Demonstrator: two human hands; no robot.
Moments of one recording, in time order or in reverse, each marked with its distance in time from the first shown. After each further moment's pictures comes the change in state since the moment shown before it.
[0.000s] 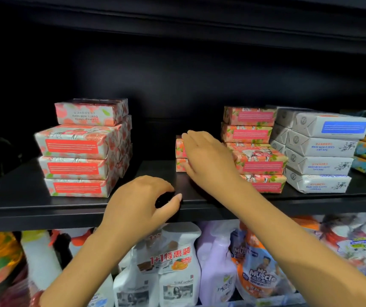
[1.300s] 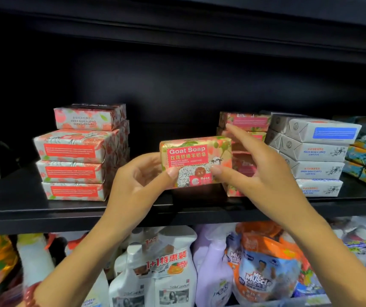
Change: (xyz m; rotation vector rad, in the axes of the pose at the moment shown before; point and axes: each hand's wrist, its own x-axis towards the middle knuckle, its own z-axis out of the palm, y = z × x) left_hand 0.012 0.027 -0.021 -1.044 0.204 -0.176; right_hand -0.070 0.035 -0.056 0.733 0.181 0.154
